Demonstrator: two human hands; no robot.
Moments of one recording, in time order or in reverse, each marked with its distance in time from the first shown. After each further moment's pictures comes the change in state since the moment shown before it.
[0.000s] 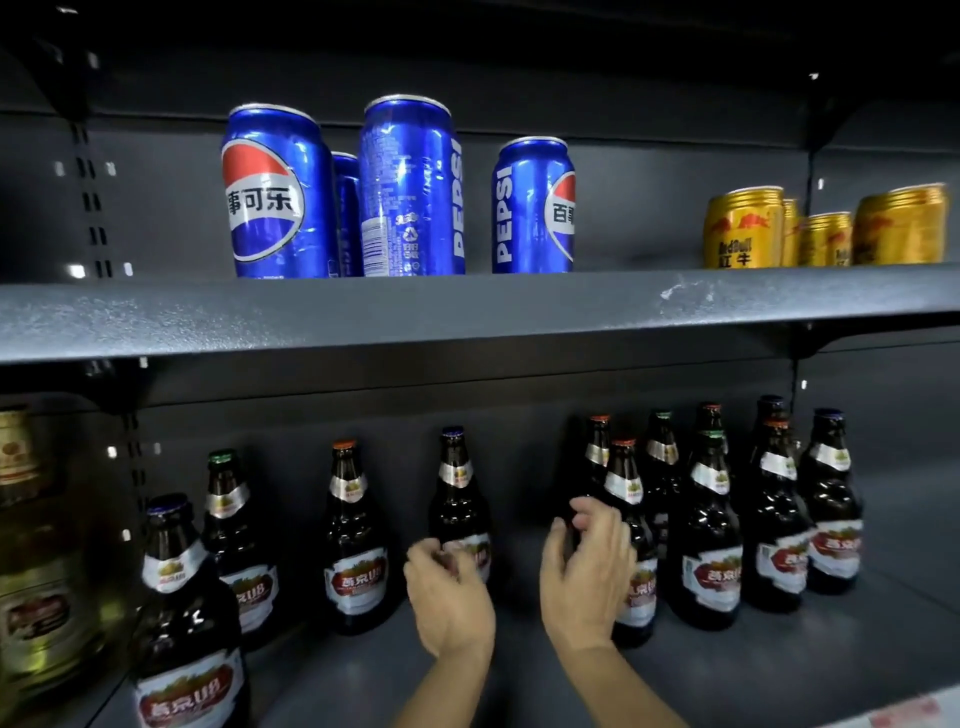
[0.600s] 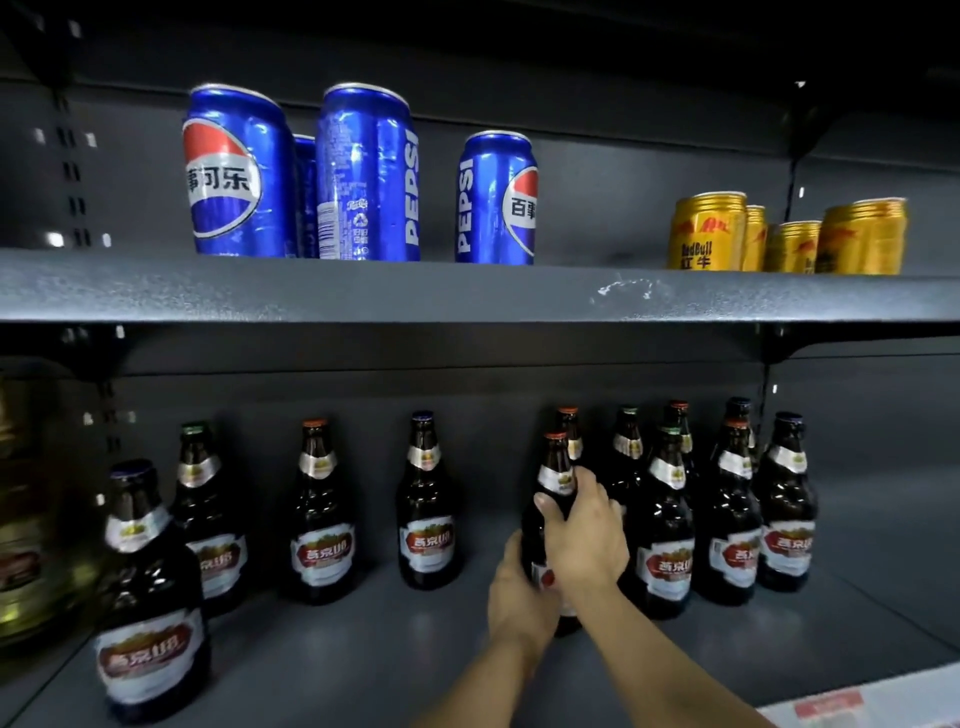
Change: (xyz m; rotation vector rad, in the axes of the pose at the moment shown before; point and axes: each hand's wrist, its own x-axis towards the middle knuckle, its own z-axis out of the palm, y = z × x) left_hand -0.070 0.014 0.059 -0.079 -0.636 -0.061; right_hand 0.055 0.015 -0.037 -0.239 -0.538 0.291
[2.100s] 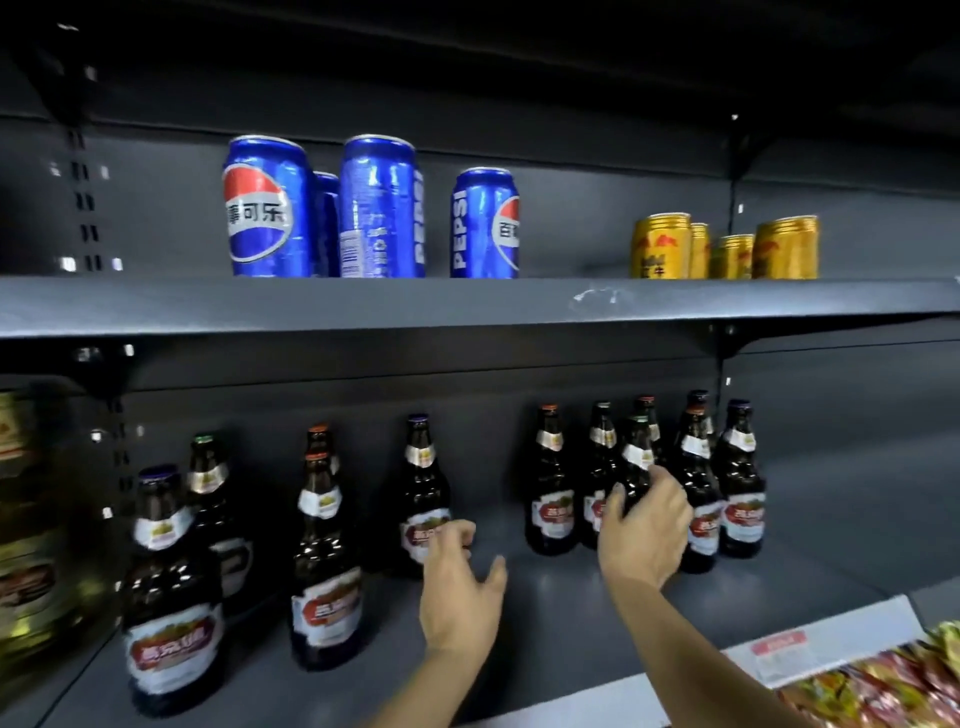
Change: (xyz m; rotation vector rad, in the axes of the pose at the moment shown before) left_hand -0.049 0.014 -0.068 0.272 0.301 0.355; right_hand -0.014 0.040 -0.027 0.105 0.515 0.092
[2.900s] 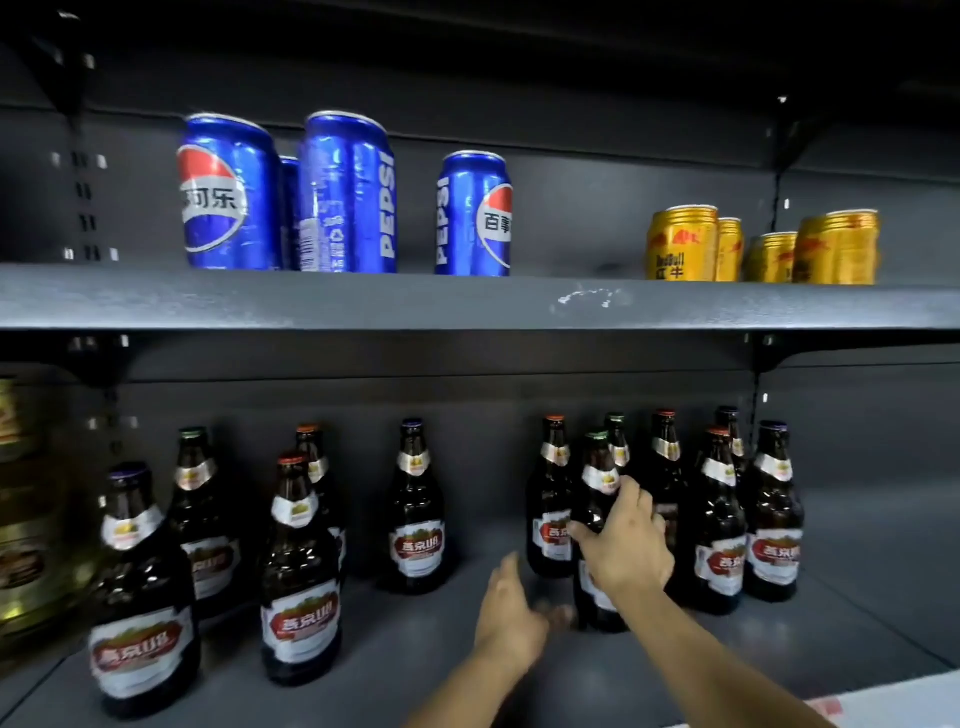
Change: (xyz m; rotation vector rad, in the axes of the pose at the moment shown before) left_hand 0.011 0.010 0.073 -0.003 -0.462 -0.300; right_hand 0.036 0.007 0.012 -0.268 -0.556 -0.120
